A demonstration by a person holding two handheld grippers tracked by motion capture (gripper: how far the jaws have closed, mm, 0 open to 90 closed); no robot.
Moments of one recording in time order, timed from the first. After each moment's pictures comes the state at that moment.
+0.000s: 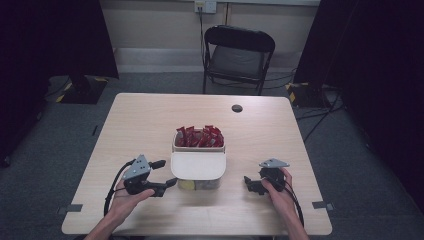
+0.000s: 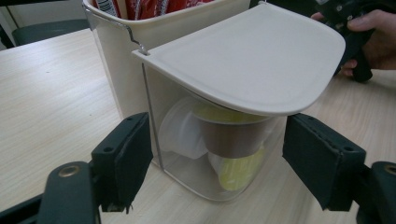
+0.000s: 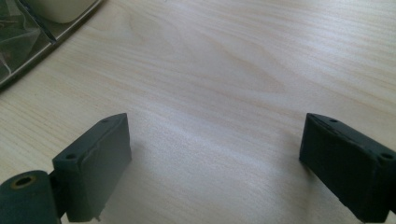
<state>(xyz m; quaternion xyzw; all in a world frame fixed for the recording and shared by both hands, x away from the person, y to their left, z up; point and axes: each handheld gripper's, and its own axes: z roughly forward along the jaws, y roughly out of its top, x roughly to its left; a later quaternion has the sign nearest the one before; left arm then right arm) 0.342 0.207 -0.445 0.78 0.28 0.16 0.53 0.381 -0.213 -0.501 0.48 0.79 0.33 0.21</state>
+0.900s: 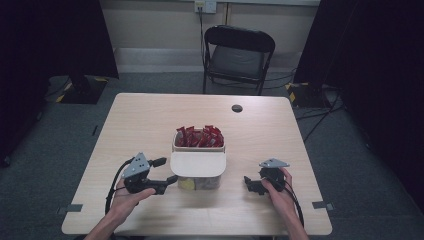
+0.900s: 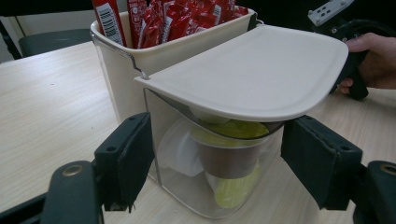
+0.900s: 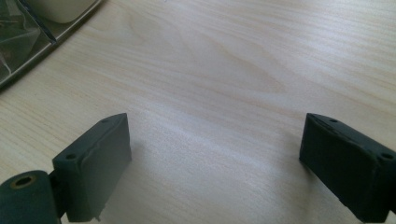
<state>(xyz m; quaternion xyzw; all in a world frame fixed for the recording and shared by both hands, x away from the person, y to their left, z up) 0.341 0.203 -0.436 0.77 0.28 0.17 0.54 0.381 -0.213 -0.501 0.48 0.79 0.33 0.21</state>
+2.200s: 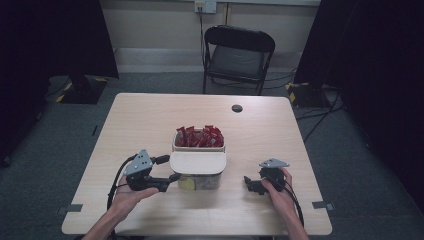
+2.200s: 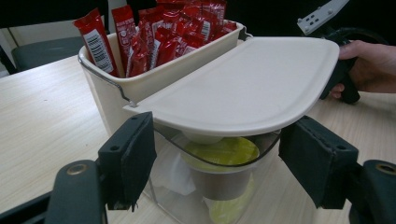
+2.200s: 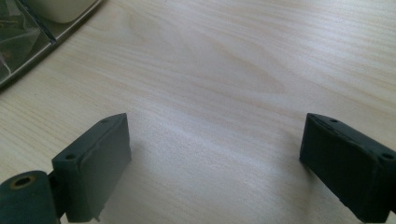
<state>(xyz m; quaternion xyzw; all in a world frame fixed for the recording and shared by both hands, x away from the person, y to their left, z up) 0.344 0.195 -0.424 0.78 0.26 0.17 0.54 0.381 -0.212 -0.501 0.48 0.79 0.33 0.21</state>
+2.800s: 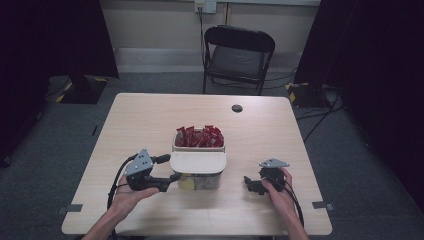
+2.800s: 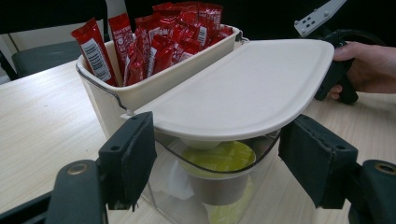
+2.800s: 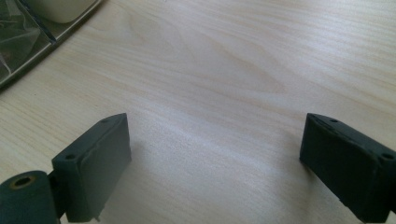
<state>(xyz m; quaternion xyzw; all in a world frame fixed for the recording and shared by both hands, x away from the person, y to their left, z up) 0.344 0.194 -0.420 0.78 0.26 0.17 0.55 0.381 -0.212 -0.501 0.47 0.79 0.33 0.21</state>
